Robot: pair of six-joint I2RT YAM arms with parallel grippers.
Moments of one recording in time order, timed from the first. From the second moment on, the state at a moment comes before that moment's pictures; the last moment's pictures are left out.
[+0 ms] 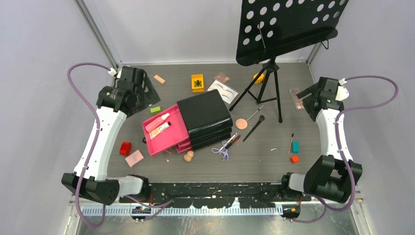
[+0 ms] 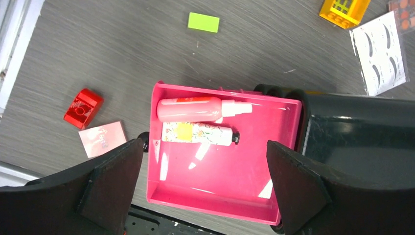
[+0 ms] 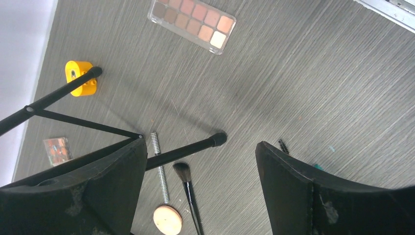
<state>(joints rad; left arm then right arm) -0.28 1.27 1.55 -1.19 -0.34 -0.66 -0.30 1.28 1.10 -0.61 0.15 0.77</state>
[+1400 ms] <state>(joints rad) 0.10 1.12 1.12 -1.09 -0.02 -0.77 -0.07 1.06 0.90 -0.51 -0.11 0.62</state>
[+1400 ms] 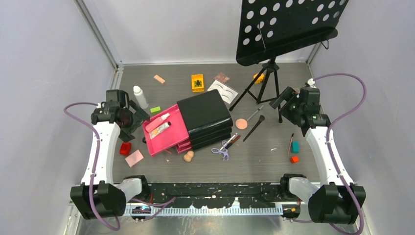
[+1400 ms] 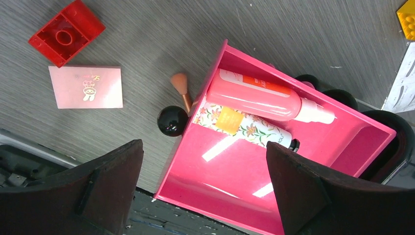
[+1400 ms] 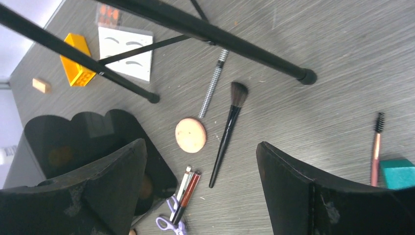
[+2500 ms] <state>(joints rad) 0.11 1.09 0.93 -0.85 0.07 -0.72 0.19 1.31 0.99 -0.39 -0.22 0.53</state>
